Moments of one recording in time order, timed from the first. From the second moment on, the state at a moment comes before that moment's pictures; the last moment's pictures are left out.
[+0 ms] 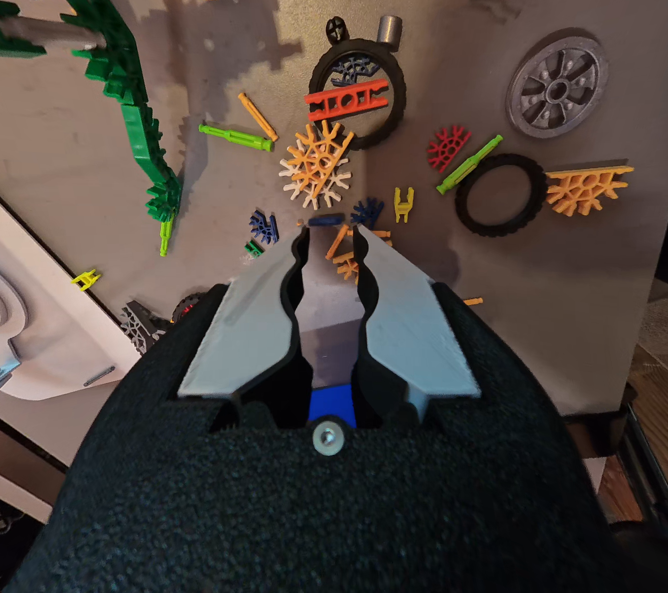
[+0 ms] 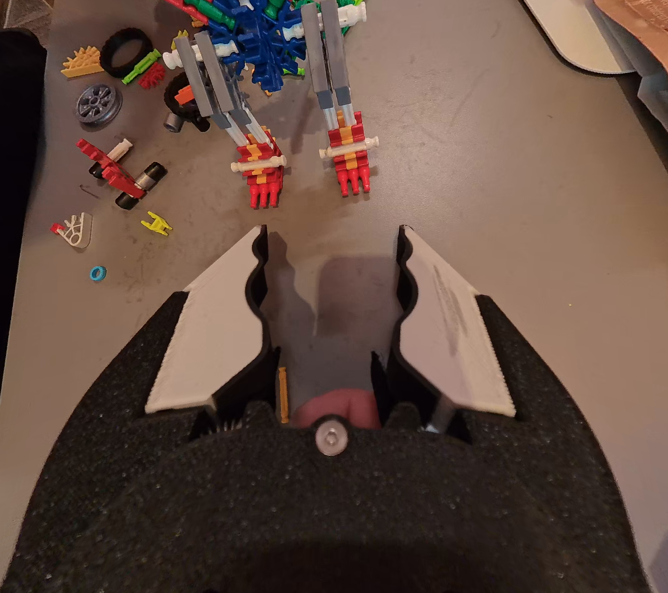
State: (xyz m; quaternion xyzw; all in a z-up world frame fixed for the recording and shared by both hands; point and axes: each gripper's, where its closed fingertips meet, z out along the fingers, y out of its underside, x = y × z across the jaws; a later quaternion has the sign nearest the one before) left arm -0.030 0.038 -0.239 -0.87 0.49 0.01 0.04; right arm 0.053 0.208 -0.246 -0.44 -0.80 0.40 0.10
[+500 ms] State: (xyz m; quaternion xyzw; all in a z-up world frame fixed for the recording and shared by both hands) left arm -0.068 0.029 -0.178 -0.90 0.40 0.04 0.17; right arm 0.053 0.208 -0.246 -0.44 -0.80 0.40 0.10
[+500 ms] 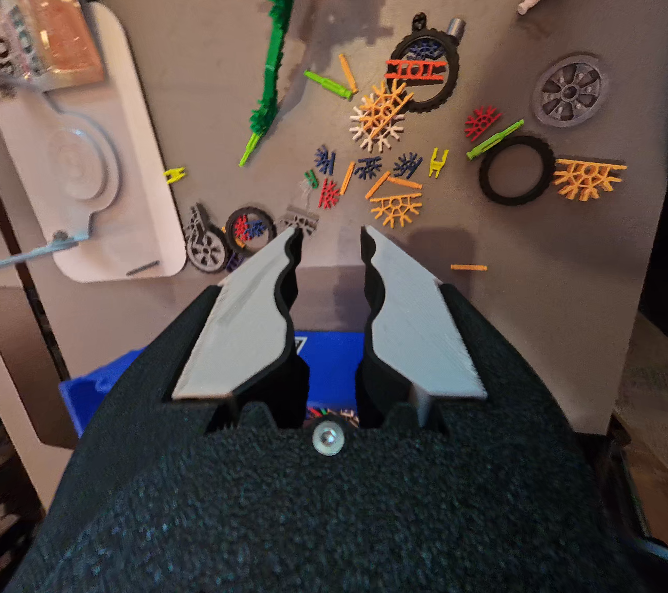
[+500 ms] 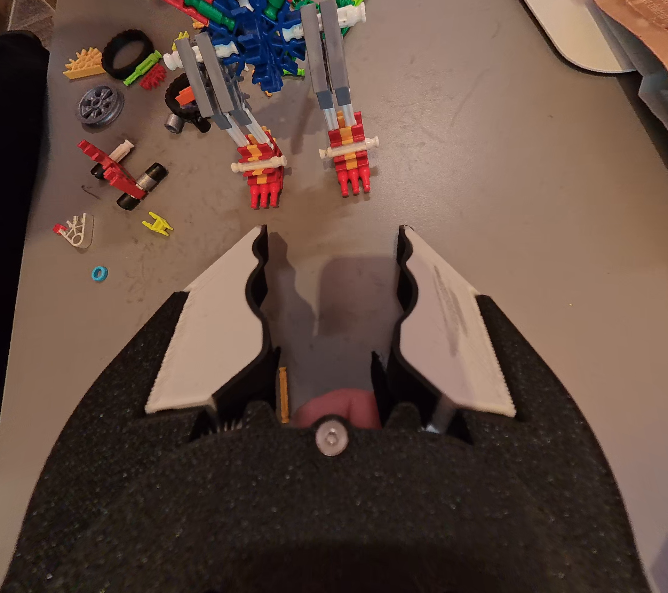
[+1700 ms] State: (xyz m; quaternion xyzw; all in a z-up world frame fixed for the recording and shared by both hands) left arm -0.192 0.025 -0.145 -0.86 0.24 0.25 0.38; right arm 0.053 0.208 -0.246 -0.44 -0.80 0.41 0.10
